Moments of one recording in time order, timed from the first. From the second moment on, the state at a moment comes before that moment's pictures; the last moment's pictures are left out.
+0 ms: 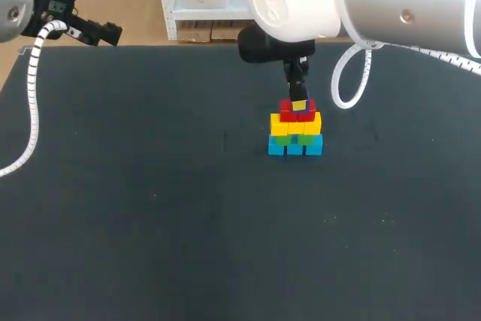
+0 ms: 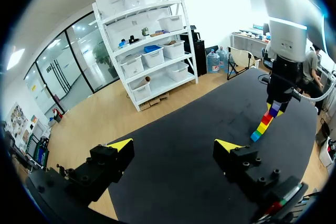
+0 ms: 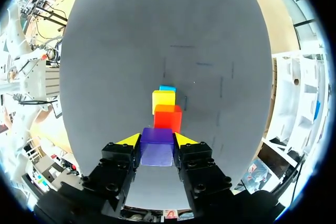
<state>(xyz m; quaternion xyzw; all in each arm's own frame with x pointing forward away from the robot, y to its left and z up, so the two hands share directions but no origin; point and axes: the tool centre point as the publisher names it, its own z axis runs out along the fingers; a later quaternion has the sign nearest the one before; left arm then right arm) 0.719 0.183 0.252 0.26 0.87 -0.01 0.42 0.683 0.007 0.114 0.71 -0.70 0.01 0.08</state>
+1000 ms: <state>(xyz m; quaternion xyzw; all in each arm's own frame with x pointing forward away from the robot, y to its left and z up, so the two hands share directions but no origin) 0.719 0.183 0.252 0.26 0.87 -0.01 0.42 0.692 0.003 0.115 0.70 -0.71 0.03 0.07</state>
